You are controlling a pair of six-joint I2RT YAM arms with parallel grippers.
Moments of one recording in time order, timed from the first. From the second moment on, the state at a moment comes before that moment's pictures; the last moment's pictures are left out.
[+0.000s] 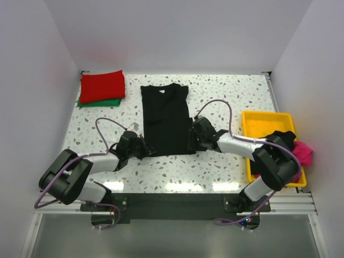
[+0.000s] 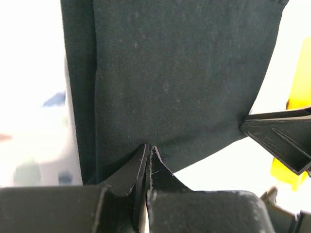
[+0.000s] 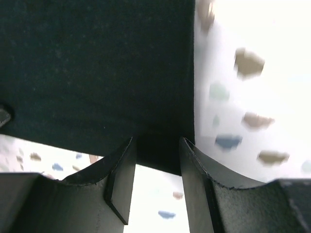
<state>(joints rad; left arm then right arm) -0.49 1.41 0.35 0.38 0.14 -0.92 0.65 1.59 0.82 -0.20 0.04 0.65</state>
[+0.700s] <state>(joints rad) -0.47 1.37 0.59 0.03 0.07 -0.80 0.57 1.57 1.04 -0.47 0.14 0.61</state>
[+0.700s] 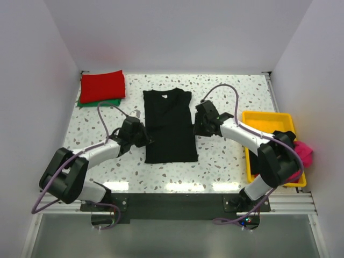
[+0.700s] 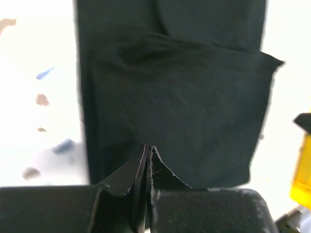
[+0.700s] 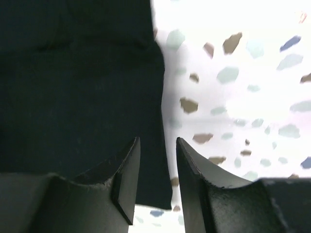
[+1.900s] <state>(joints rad) -0.26 1.79 0.79 0.29 0.19 -0.82 0.48 2.03 1.41 -0.47 0.14 0.60</state>
